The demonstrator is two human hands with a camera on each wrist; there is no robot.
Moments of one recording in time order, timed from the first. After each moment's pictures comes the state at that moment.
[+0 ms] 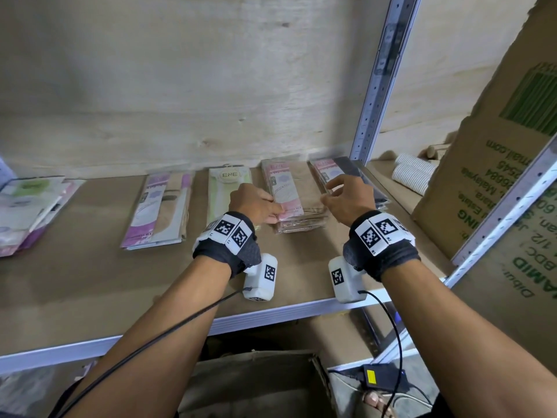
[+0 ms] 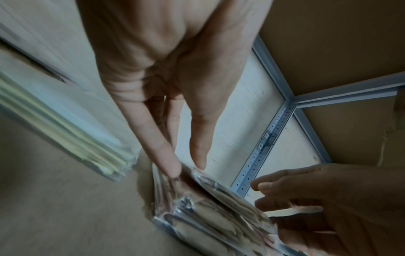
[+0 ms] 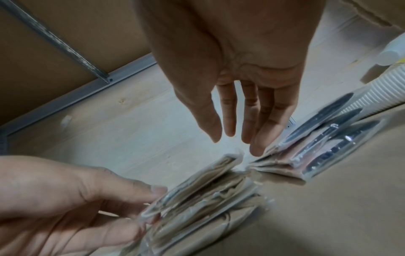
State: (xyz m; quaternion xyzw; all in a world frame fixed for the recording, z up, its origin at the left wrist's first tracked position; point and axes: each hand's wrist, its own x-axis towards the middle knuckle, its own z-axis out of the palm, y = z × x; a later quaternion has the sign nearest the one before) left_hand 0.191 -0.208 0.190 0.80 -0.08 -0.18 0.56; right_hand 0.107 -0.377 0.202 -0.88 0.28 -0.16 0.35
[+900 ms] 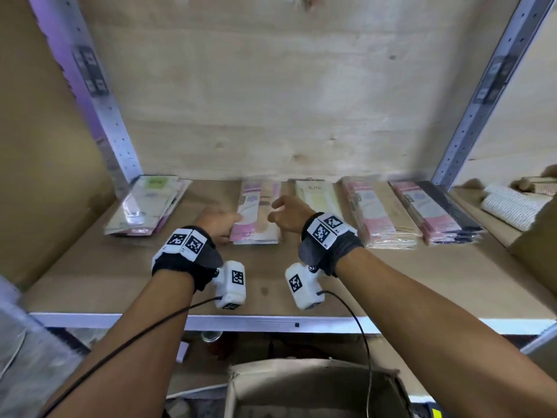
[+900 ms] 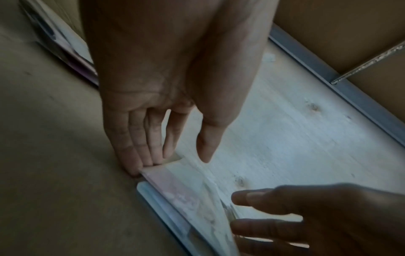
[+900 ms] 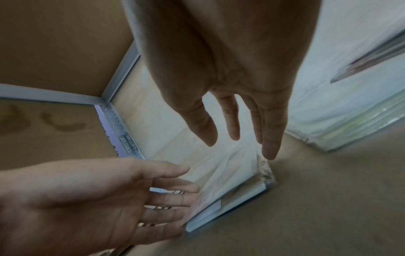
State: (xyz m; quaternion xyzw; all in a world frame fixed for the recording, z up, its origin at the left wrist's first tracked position) left_hand 0.261 0.026 0.164 0.82 0.08 -0.15 0.54; right_hand 0.217 -0.149 0.196 -0.92 0.08 0.05 0.37
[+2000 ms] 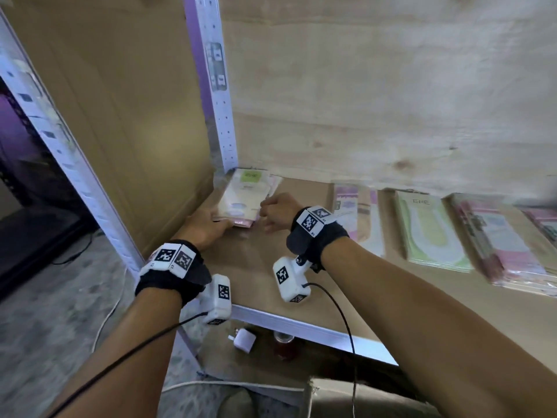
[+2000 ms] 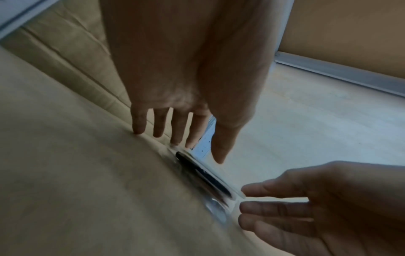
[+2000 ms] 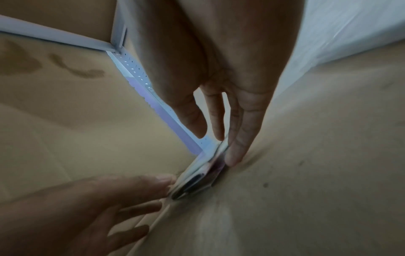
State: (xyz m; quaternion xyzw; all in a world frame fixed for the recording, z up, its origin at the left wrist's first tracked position) left_hand 0.258 0.238 0.155 0.91 0.08 -0.01 0.40; right_hand 0.286 0.051 0.181 -0.83 -0.02 0.15 0.53
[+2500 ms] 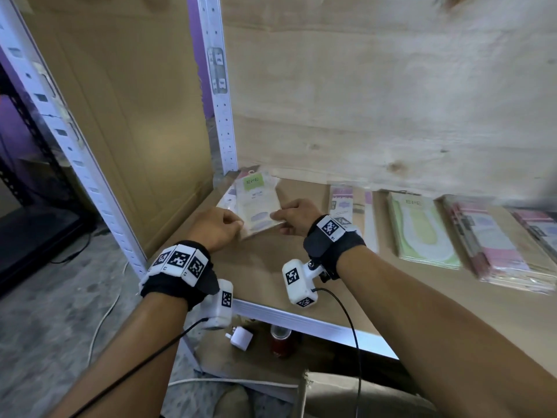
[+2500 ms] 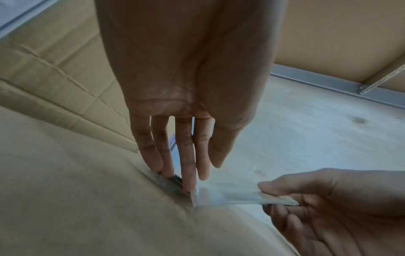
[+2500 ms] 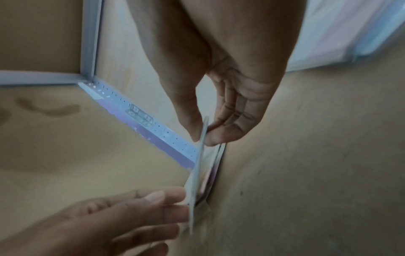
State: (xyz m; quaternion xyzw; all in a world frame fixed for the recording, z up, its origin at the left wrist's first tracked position) left_hand 0.222 0.207 0.179 0.94 0.03 0.01 0.34; right_hand 0.259 0.015 0.180 -0.77 0.04 0.11 0.62
